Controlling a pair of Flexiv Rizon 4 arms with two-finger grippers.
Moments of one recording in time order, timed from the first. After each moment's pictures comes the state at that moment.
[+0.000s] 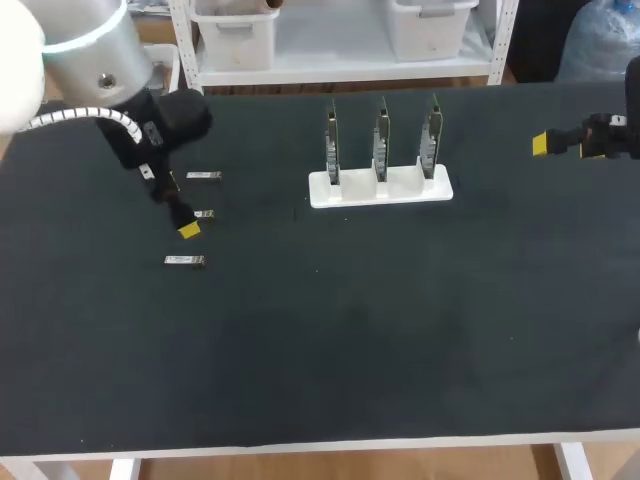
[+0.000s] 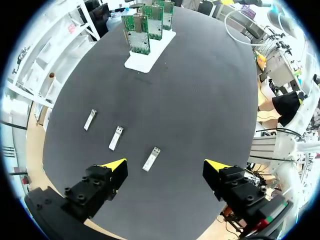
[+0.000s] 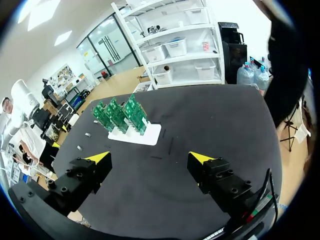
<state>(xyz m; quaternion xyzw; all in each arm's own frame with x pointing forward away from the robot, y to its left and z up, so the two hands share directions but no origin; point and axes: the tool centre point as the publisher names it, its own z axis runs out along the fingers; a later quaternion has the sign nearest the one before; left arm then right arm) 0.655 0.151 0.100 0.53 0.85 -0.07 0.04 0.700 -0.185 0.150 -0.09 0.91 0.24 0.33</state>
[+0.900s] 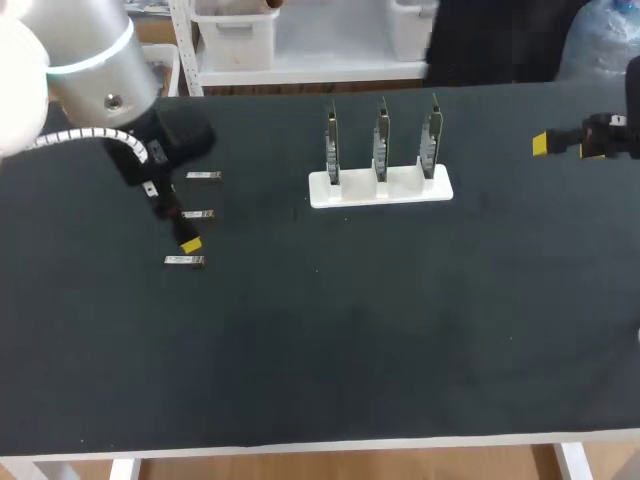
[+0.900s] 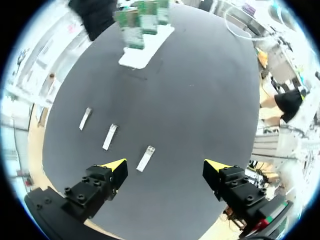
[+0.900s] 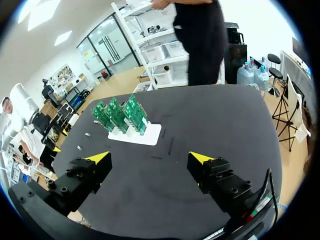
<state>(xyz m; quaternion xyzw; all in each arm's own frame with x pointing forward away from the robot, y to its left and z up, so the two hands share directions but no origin) 0.641 0.143 0.088 0.54 0.84 -0.06 0.05 0.700 -0.185 0.150 -0.09 0.91 0.24 0.33</state>
